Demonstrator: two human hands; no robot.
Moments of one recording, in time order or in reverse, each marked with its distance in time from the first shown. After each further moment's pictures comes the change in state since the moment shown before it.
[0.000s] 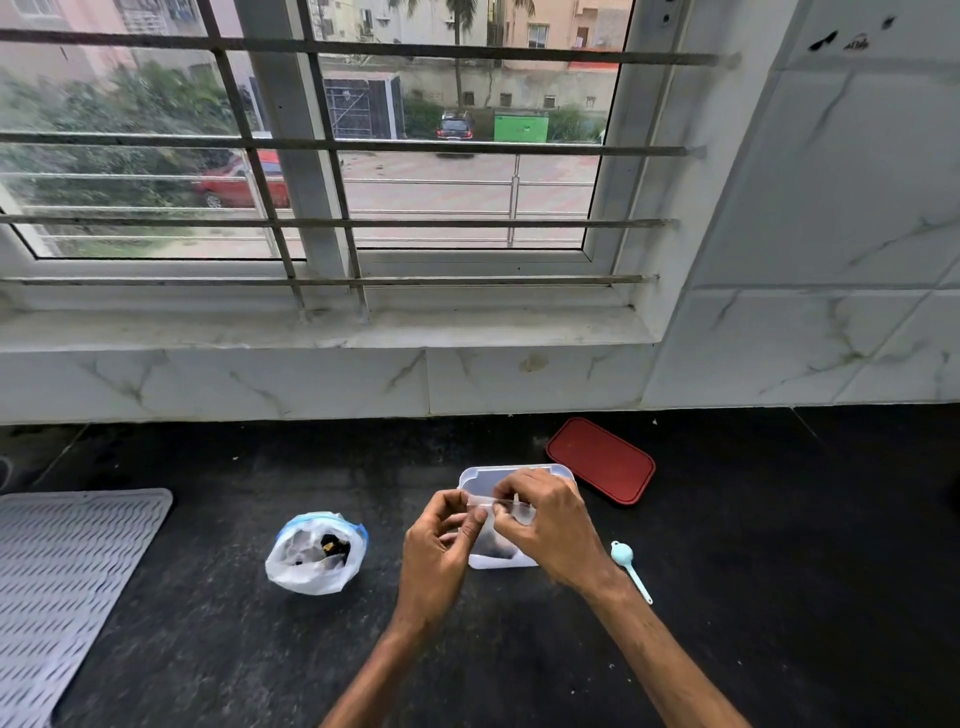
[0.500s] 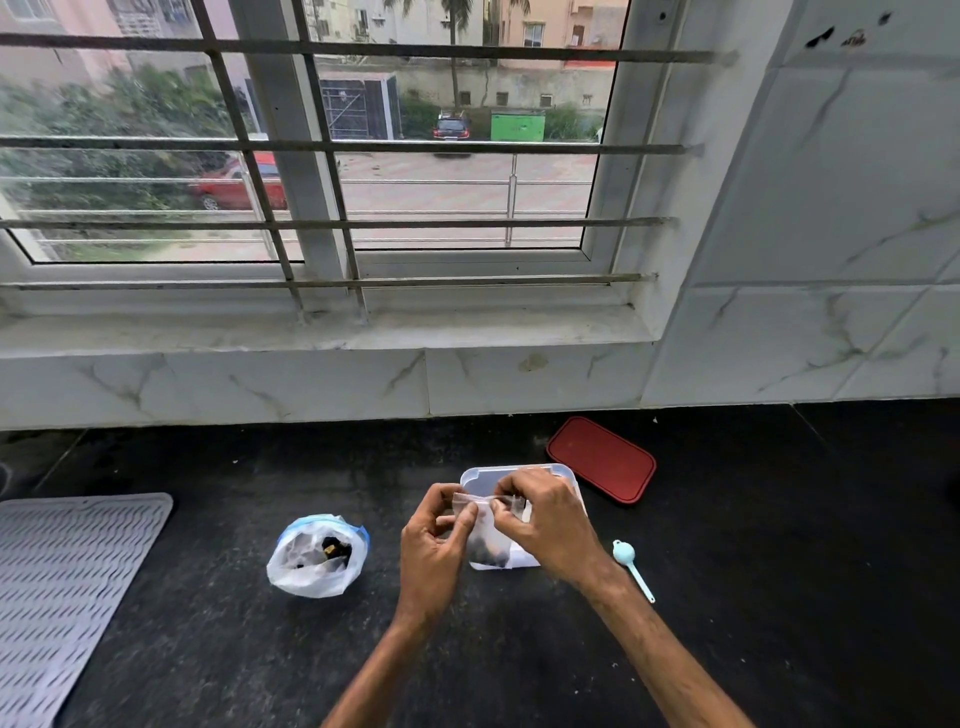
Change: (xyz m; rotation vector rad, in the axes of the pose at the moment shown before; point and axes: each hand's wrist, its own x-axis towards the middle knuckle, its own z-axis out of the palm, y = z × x) left_hand 0.006 0.001 -0.001 -0.043 0.070 0.014; right_hand 0.004 0.003 0.004 0.069 -0.016 0.009
